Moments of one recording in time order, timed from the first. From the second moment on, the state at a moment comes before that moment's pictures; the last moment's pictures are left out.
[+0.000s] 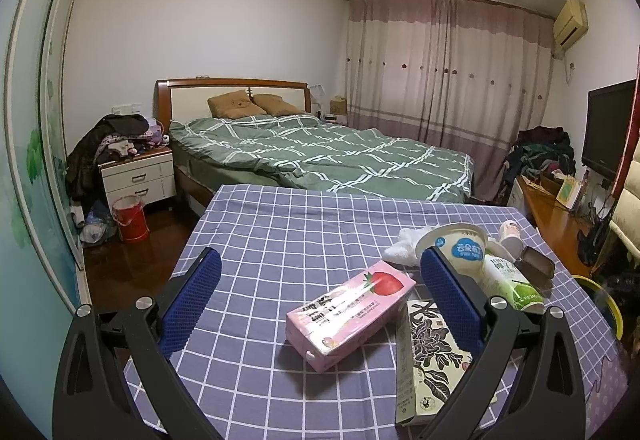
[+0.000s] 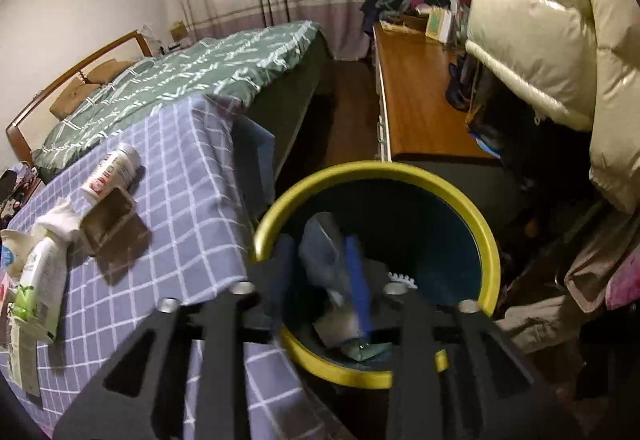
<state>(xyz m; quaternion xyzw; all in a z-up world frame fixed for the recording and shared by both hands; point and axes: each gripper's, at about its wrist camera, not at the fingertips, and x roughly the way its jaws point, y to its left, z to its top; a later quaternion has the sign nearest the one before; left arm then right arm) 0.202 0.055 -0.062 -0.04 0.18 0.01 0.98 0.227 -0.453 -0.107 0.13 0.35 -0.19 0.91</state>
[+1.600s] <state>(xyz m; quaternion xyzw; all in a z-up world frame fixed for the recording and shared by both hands) 0.301 -0.072 -0.146 0.05 0.48 -0.08 0.87 0.256 -0.390 -0.086 0.13 0.30 -0.07 0.94</state>
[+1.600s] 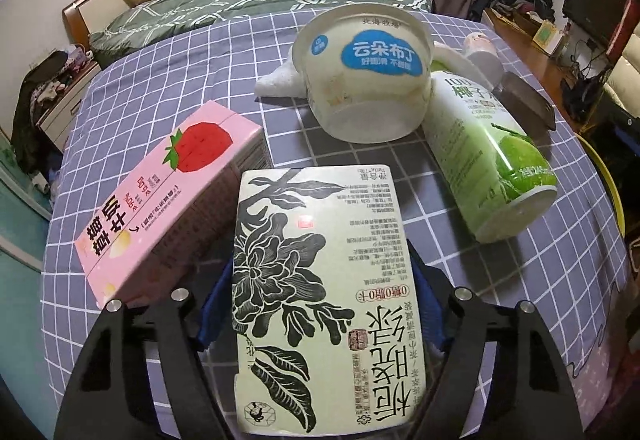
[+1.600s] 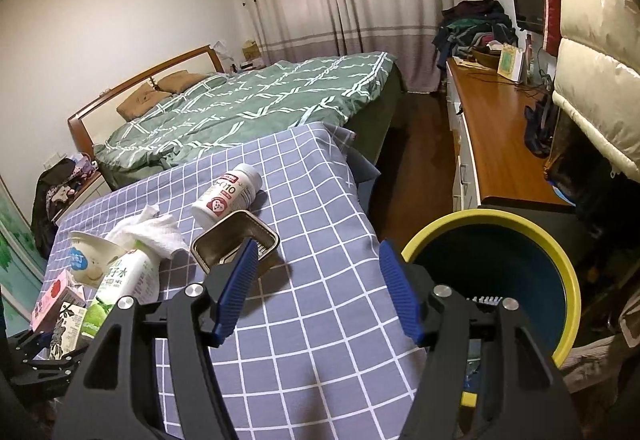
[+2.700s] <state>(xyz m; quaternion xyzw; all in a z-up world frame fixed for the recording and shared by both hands) 0.226 -0.274 -0.040 0.10 0.39 -0.30 0.86 0.117 -0.526 -0.070 0.18 0.26 -0.15 0.94</state>
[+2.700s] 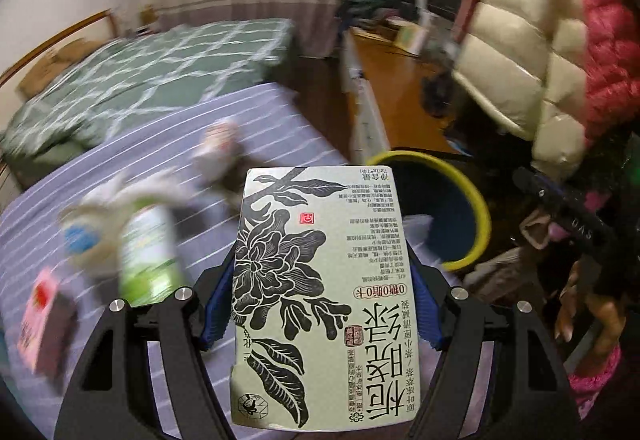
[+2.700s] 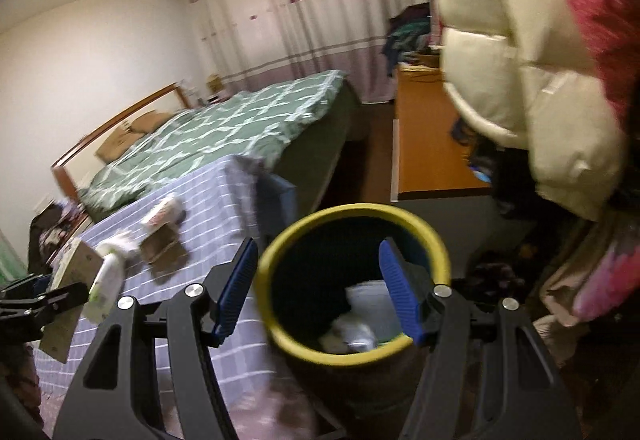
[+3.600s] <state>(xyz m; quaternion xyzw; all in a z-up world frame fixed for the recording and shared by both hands) 0.264 -0.332 -0.040 0.06 0.31 -0.32 0.89 0.111 -0.539 -0.069 0.18 0.25 -0.17 0.93</state>
